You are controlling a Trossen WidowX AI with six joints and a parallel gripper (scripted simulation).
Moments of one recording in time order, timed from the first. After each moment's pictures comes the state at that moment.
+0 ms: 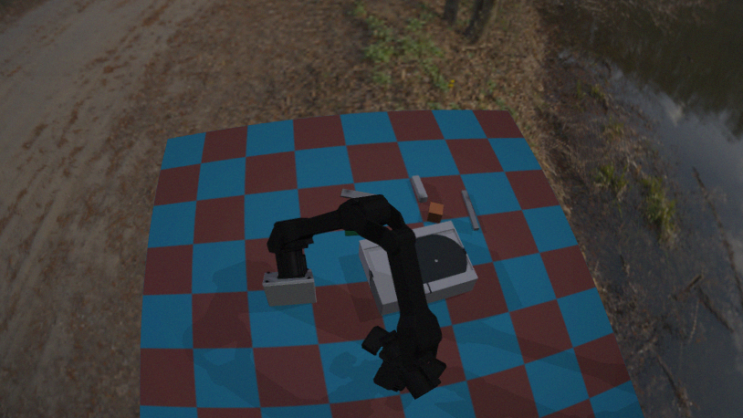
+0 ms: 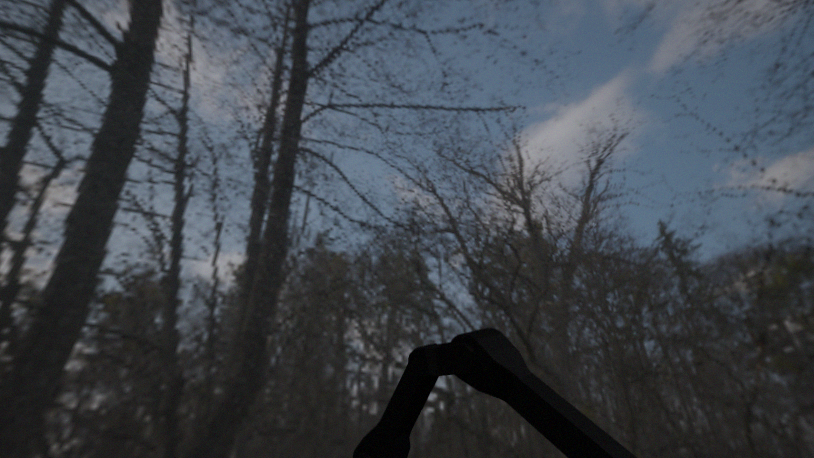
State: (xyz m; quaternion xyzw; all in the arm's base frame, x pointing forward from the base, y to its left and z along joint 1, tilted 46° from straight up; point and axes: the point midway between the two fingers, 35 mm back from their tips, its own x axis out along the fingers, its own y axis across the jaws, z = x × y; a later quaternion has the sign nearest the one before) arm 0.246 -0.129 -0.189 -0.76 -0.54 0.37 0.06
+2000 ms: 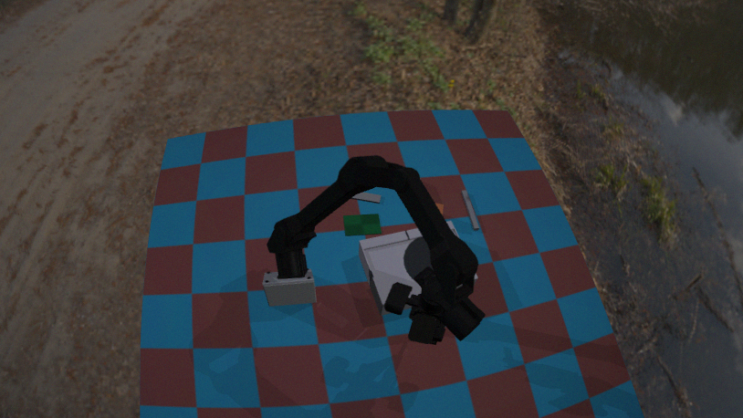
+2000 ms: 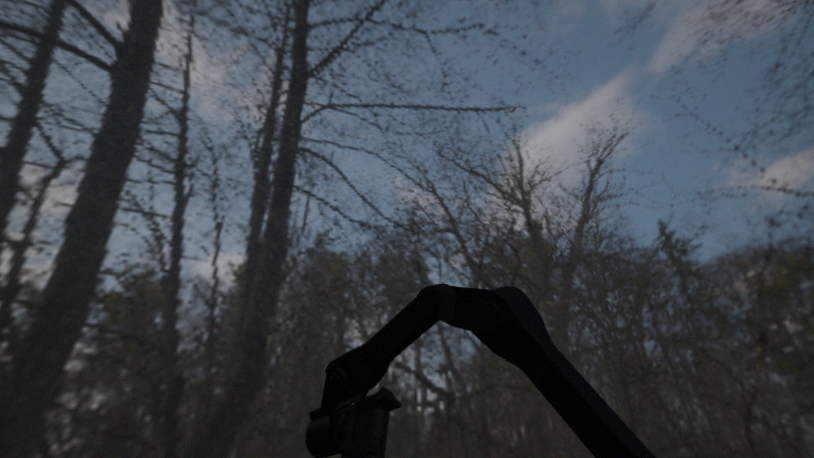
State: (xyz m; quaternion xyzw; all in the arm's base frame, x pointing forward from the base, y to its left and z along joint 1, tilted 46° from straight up) arm 0.301 -0.140 -0.082 -0.72 -0.59 0.36 -0.06
